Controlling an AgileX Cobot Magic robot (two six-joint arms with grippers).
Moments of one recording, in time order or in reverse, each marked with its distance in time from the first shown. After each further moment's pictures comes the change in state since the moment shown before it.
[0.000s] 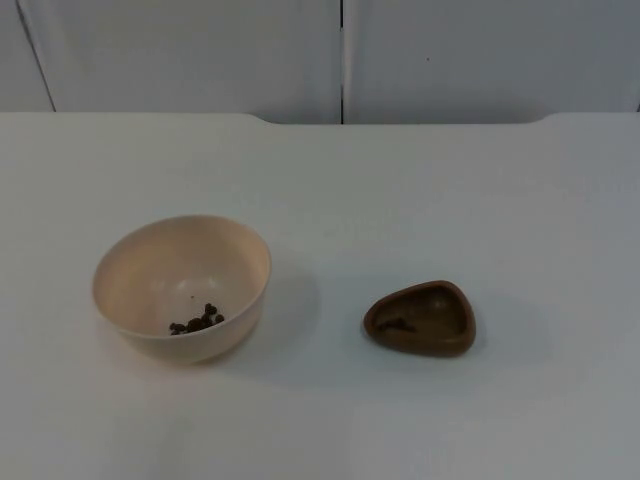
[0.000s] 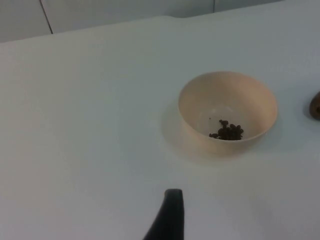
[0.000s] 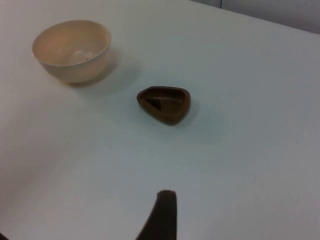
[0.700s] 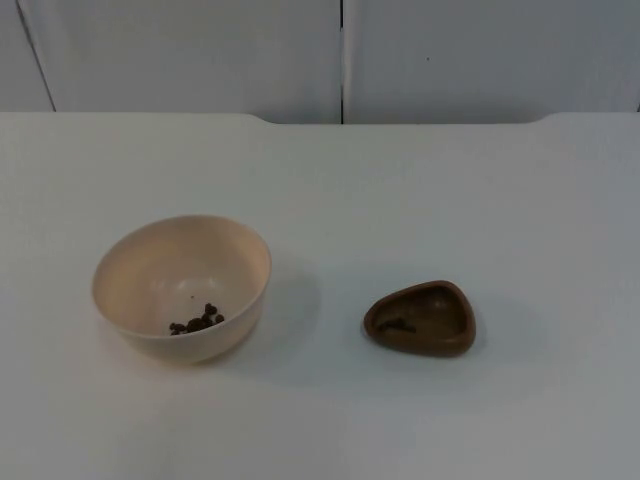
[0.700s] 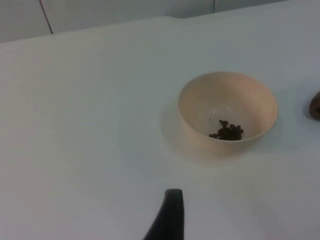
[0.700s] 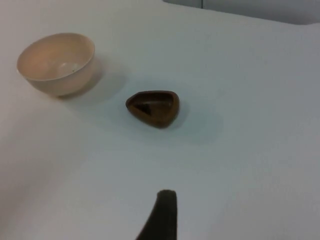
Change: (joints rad) right arm 0.000 0.000 -0.003 -0.046 0.000 0.104; left arm 0.000 0.000 0.000 -0.002 0.000 0.000
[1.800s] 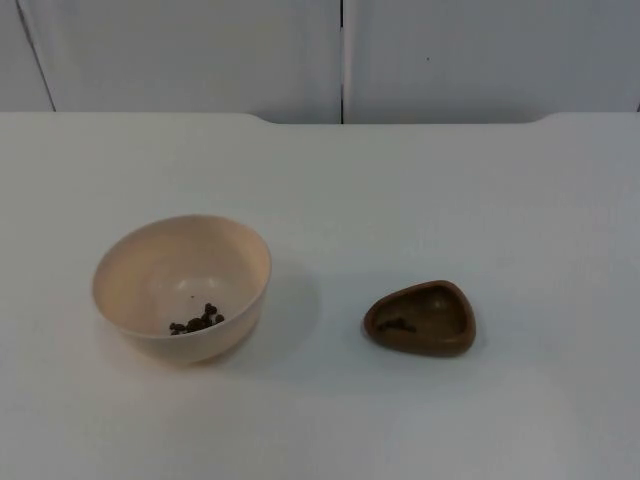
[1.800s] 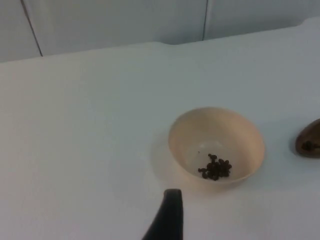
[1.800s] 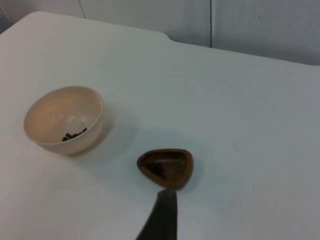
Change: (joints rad) right arm 0.000 0.426 -0.083 -0.010 -0.363 0.065; left arm 0.000 0.192 -0.085 -0.042 -0.132 0.002
